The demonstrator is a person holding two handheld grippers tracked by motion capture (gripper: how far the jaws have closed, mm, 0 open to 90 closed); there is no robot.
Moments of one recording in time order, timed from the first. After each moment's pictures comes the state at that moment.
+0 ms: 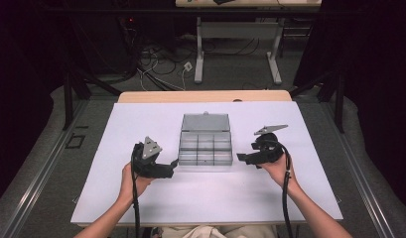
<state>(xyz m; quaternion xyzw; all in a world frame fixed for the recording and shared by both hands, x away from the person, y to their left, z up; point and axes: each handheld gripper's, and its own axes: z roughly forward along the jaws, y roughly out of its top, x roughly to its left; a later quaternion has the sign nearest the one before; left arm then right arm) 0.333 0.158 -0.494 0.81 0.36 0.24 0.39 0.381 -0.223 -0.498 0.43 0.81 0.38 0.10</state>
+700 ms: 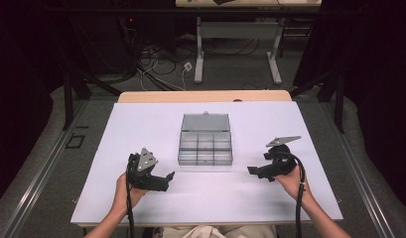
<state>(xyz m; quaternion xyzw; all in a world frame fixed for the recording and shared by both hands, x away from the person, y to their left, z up) 0.313 0.169 -0.509 0.83 0.35 0.23 0.38 0.350 -0.254 -0.509 0.43 0.82 0.37 0.08</state>
